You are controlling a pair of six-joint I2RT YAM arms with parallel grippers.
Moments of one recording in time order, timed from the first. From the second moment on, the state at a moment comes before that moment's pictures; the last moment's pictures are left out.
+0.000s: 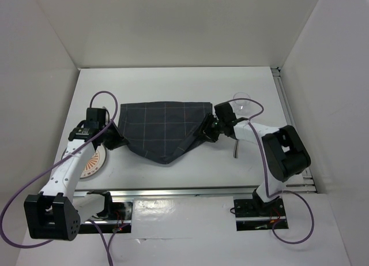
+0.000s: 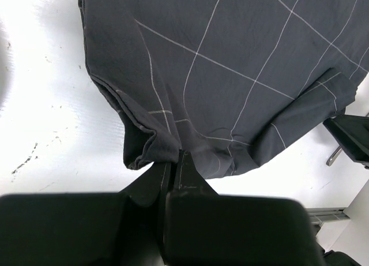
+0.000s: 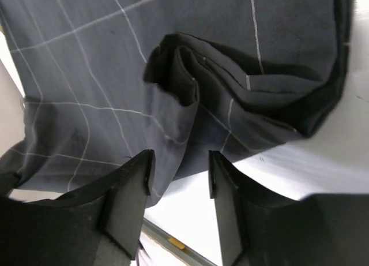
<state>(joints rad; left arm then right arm) -0.02 1.09 0.84 -0.73 0.18 -0.65 0.42 1.64 0.87 -0.10 -0.30 0.93</state>
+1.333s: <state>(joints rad) 0.03 1.80 2.02 -0.72 0.20 -0.56 0.11 2.08 2.16 -0.18 -0.42 0.77</state>
